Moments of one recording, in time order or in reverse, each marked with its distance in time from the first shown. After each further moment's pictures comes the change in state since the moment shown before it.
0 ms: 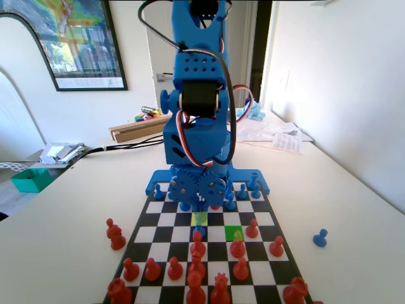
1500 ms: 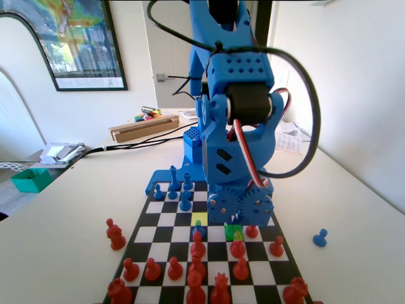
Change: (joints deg) arm -11.7 -10.2 -15.8 6.0 8.4
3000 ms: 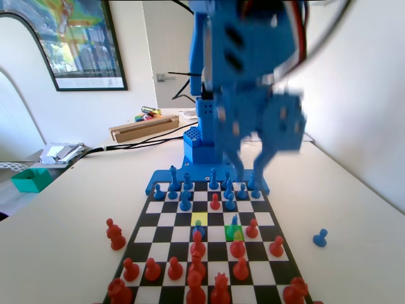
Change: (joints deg) arm 0.0 19.3 -13.9 25.5 -2.8
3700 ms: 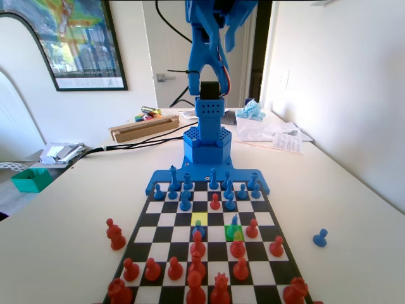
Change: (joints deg) arm 3.3 38.8 -4.0 32.0 -17.4
